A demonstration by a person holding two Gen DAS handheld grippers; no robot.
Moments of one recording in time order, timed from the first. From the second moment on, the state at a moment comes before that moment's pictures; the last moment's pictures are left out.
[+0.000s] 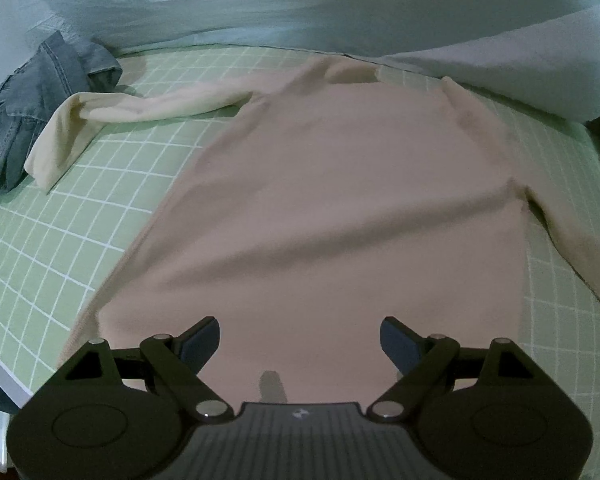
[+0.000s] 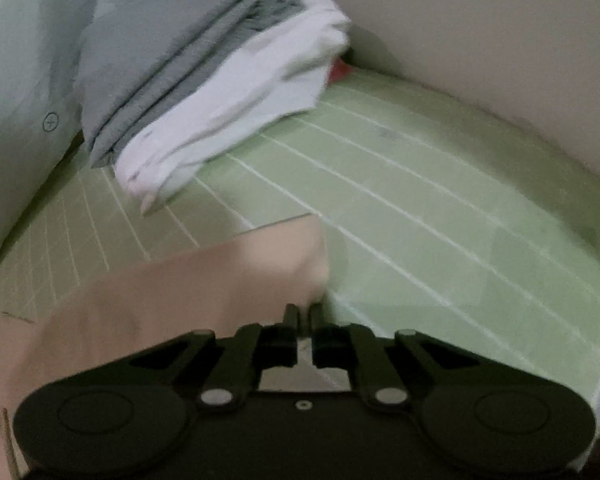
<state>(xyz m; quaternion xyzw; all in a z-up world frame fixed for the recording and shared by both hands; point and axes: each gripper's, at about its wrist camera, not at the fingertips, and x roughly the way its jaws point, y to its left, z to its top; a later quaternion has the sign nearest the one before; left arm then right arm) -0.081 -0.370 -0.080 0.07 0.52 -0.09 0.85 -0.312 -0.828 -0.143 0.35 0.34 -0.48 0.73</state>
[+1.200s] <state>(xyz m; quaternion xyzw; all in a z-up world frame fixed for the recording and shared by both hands) -0.086 -0.315 -0.096 -0.02 0.56 0.04 0.83 -0.022 -0.748 -0.146 0.09 0.43 -0.12 0.89</state>
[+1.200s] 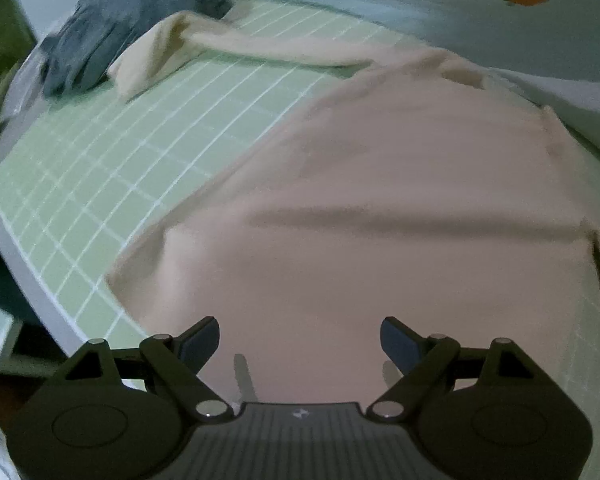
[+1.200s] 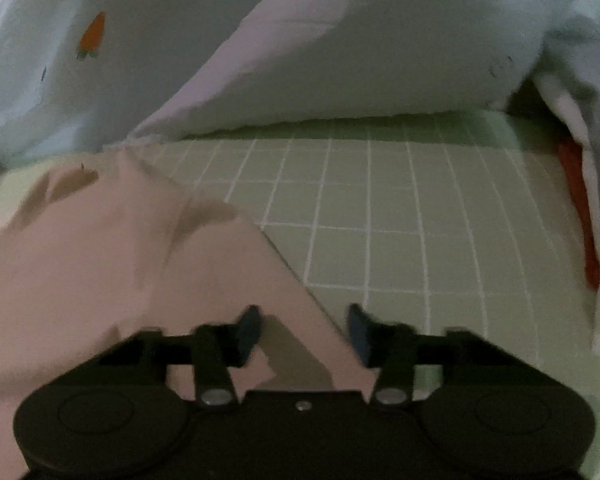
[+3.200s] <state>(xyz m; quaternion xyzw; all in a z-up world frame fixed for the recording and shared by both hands) -0.049 -0.253 -0.097 0.00 0.53 0.07 0.84 0.056 -0.744 -0.126 0.06 0.41 -0.16 0.90</state>
